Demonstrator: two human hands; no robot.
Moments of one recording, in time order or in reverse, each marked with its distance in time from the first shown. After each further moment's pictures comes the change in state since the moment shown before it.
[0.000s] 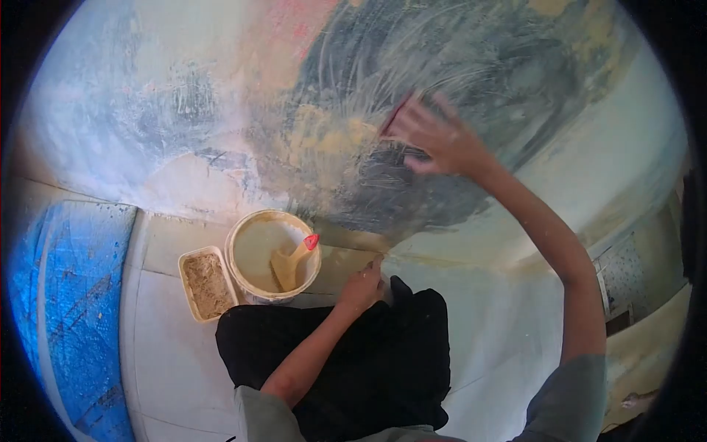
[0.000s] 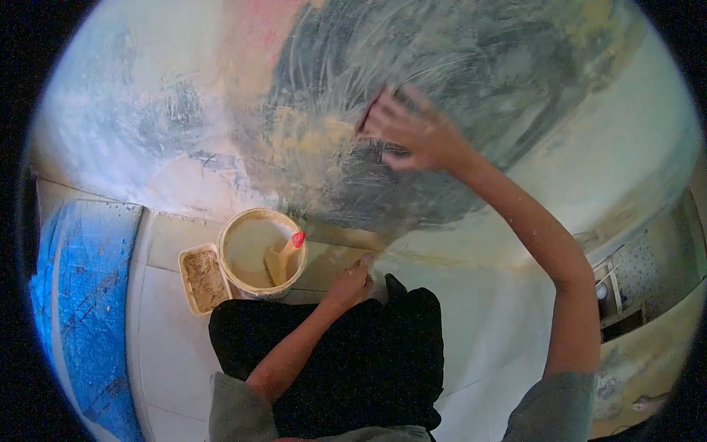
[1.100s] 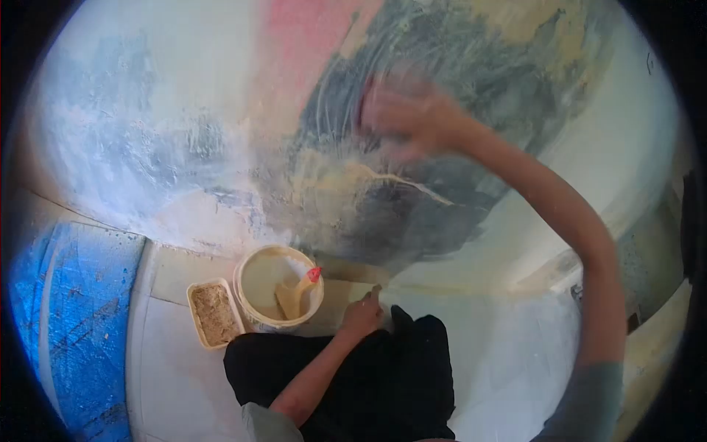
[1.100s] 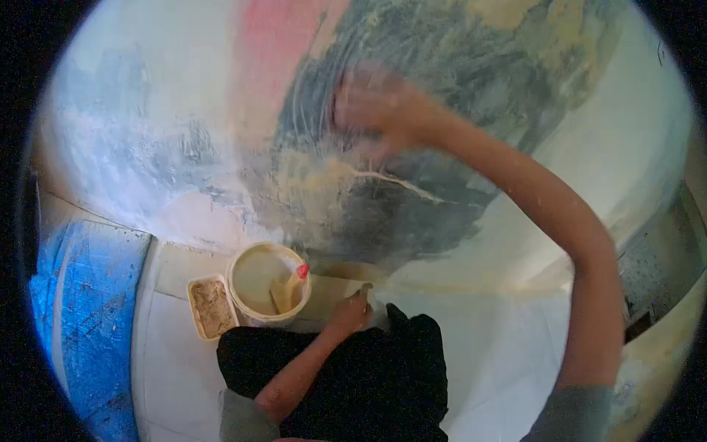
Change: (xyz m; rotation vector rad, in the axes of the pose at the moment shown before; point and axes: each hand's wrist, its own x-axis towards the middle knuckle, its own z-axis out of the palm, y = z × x) left_hand 0.003 -0.003 -0.005 0.022 0.054 0.057; right_hand 0.079 0.060 -0.055 -0.008 -0.029 -0.139
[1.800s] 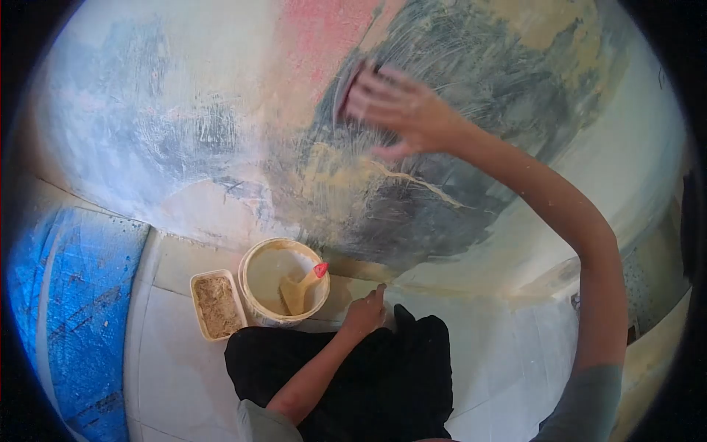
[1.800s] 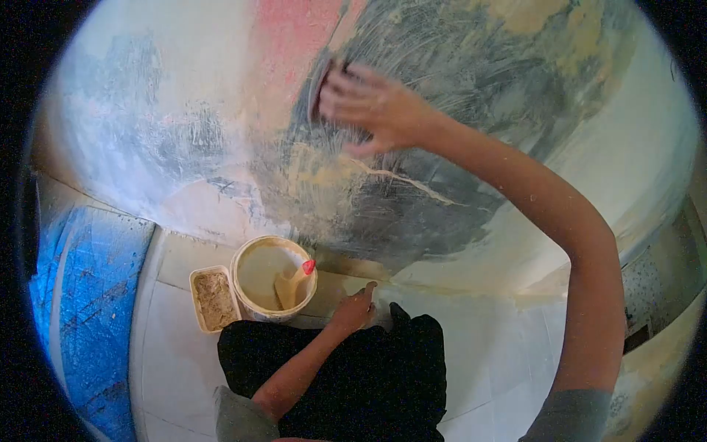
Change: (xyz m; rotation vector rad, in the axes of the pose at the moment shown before) left_hand -0.005 -0.004 0.002 0.021 -0.031 -0.002; right_hand 0.031 -0.011 0.028 -0.116 0.070 -0.043
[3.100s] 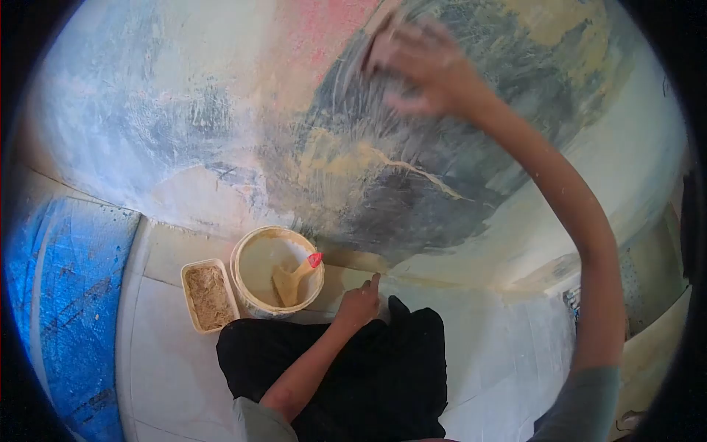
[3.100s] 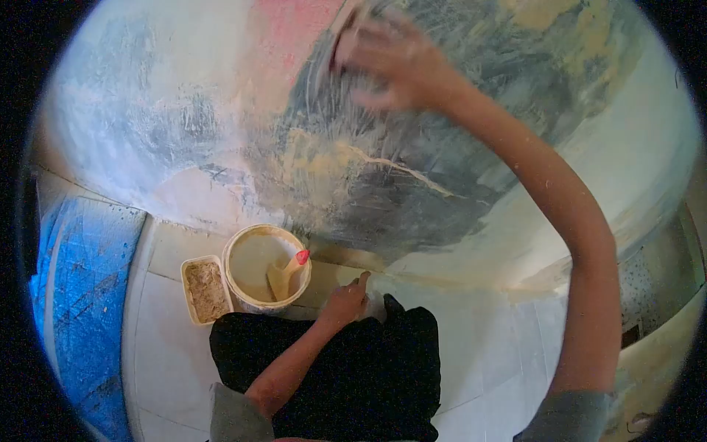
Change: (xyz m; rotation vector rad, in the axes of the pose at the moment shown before) left_hand 0.003 0.001 -0.005 0.016 -0.073 -0.027; right_hand 0.002 0.035 -0.030 -0.054 0.017 0.174
